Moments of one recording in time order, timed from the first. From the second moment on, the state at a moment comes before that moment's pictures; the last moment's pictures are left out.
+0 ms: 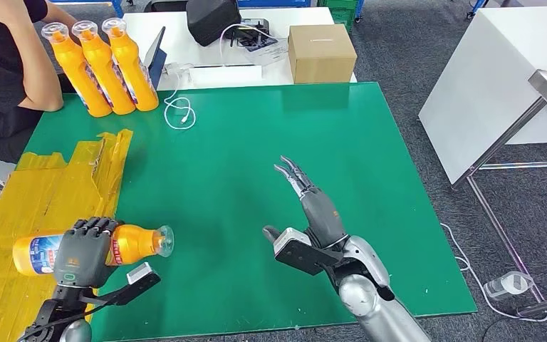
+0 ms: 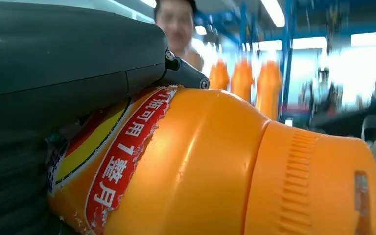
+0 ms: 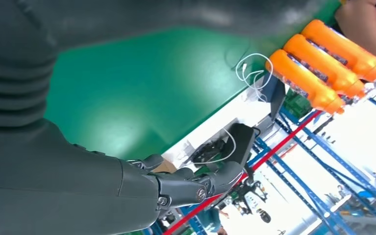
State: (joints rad) left arm 0.07 0.08 0.01 -1.49 -1.29 0.45 -0.30; right arm -0.21 -0.06 0.53 -1.53 0.55 -0.10 -0.16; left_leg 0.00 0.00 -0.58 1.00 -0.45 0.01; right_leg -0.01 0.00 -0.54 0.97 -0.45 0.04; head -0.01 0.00
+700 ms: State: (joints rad) left arm -0.20 0.13 -0.14 -1.04 -1.24 0.37 -0.26; right arm -0.24 -0.10 0.53 -1.53 0.54 -0.06 -0.16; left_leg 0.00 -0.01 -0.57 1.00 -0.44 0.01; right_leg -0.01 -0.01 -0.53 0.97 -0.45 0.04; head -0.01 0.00
